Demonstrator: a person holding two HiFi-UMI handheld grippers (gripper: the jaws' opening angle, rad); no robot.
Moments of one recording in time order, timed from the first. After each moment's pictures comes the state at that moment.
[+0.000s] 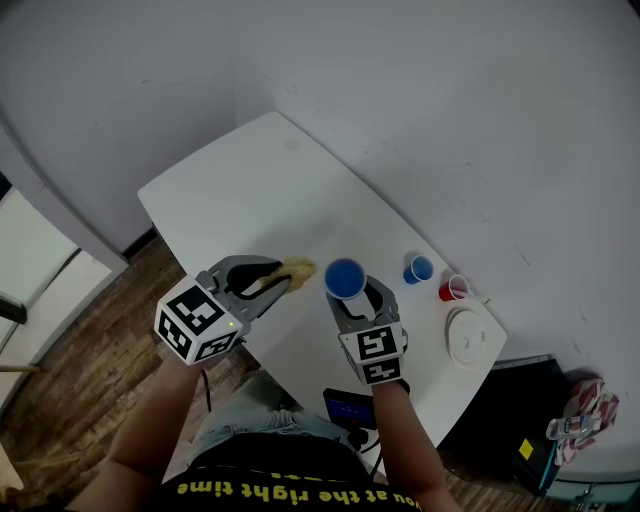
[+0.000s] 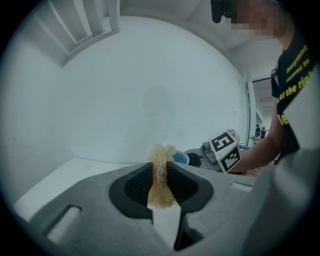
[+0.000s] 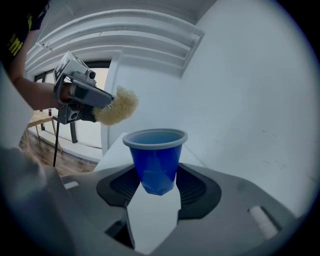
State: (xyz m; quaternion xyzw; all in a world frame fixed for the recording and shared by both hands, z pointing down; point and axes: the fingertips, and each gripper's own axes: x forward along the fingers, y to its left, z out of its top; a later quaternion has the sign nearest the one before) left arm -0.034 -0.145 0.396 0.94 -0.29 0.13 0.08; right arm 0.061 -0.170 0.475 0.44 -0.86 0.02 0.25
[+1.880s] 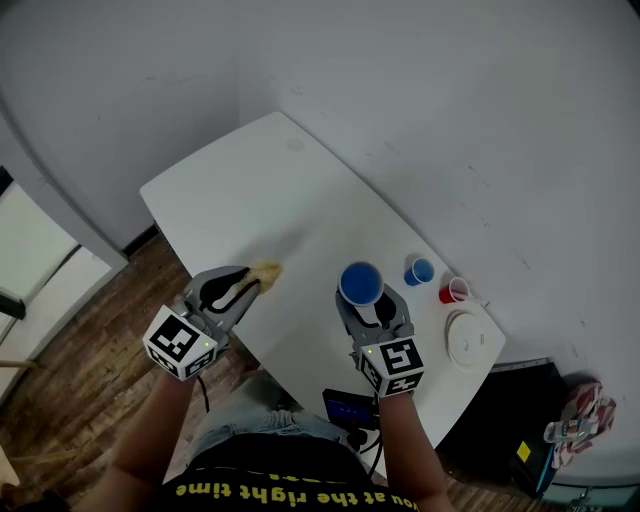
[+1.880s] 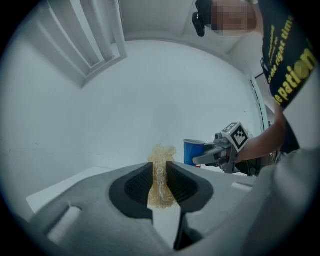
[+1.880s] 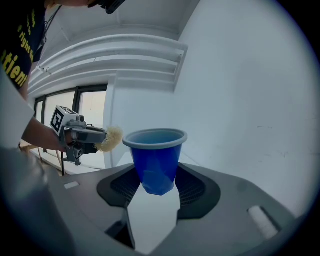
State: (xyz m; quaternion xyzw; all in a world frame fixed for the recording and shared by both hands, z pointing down) left arm -0.092 -0.135 0.416 0.92 -0.38 0.06 0.03; right arm 0.065 -0.157 0.439 0.44 -0.89 0.04 0.14
